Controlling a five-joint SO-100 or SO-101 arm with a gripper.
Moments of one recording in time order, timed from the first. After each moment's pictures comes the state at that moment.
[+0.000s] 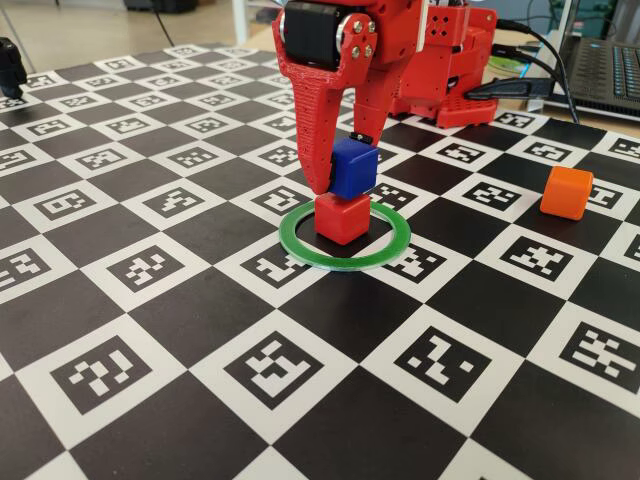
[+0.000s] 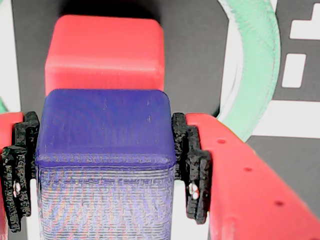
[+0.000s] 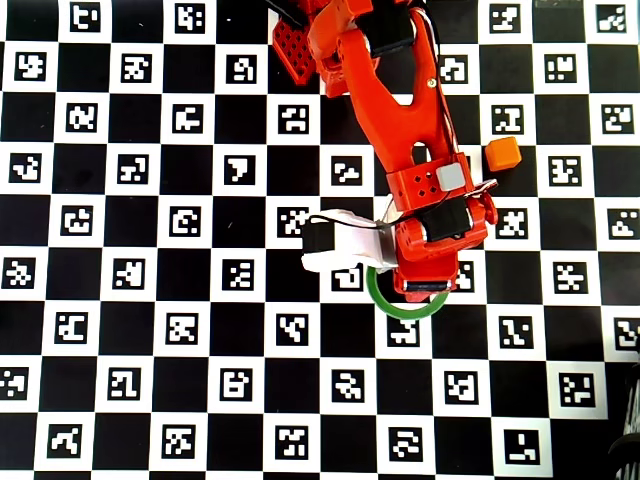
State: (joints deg) arm -16.7 76.8 89.6 72.5 15.6
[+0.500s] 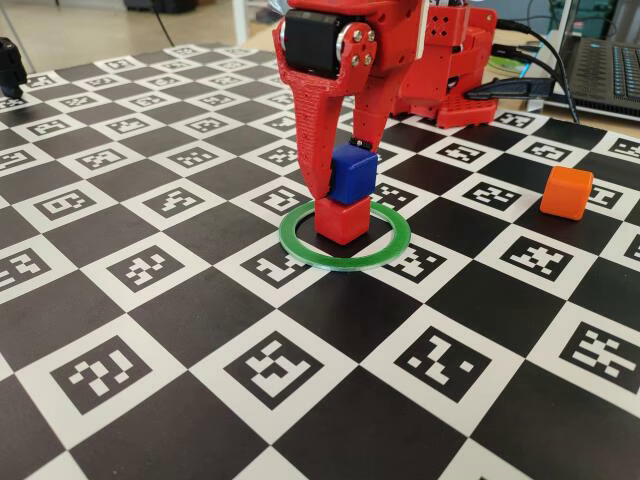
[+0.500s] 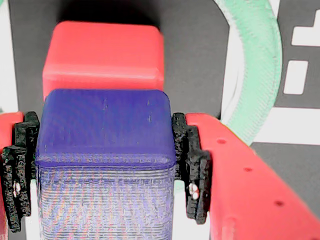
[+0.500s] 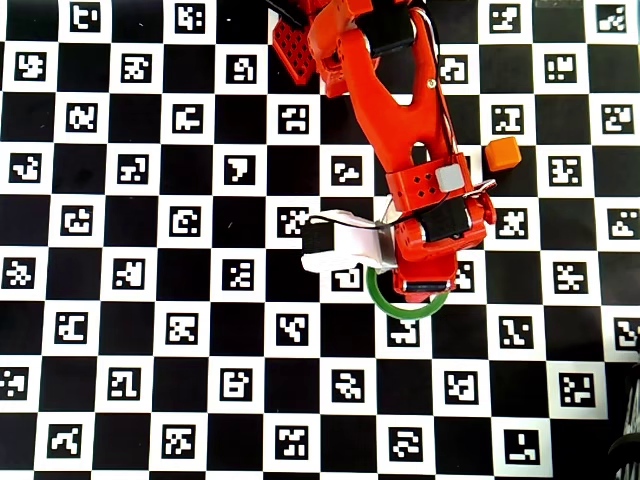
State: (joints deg) arm -16.7 76.8 90.7 71.5 15.6
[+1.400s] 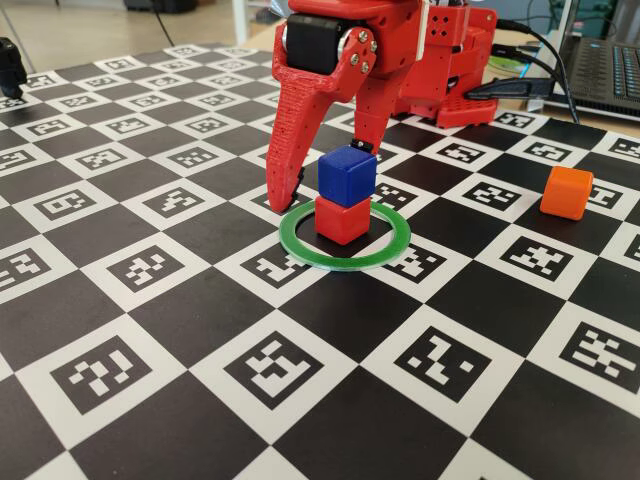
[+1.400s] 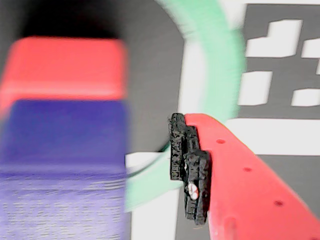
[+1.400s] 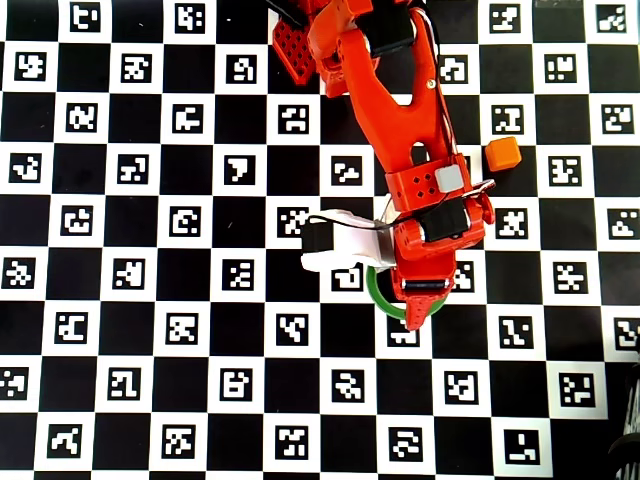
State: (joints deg) arm -16.7 76.8 91.1 75.0 15.6
